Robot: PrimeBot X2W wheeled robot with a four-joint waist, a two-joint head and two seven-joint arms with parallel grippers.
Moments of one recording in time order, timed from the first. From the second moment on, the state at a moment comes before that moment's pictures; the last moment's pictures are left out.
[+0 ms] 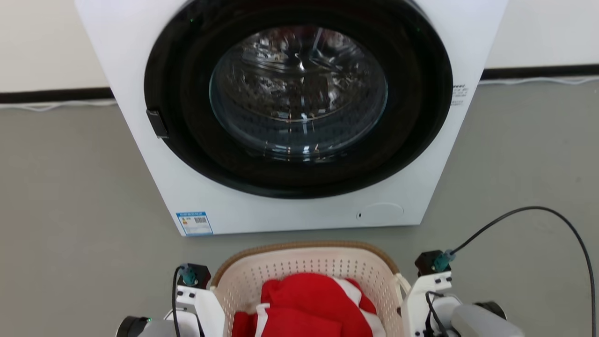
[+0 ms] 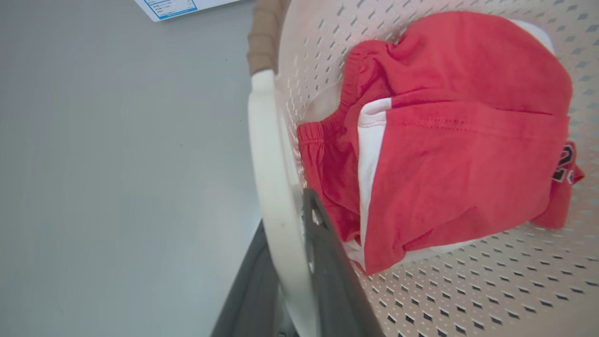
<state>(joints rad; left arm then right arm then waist) -0.55 0.10 -0.81 1.27 -0.73 -0.12 0.18 -0.59 -0.09 1.01 1.20 1.01 0.12 0.25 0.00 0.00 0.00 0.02</state>
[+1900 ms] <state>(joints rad) -0.96 0.13 -0.81 1.28 -0.67 -0.04 -0.25 -1.02 -0.08 1.11 1.29 0.95 0.11 -0.18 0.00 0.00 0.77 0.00</state>
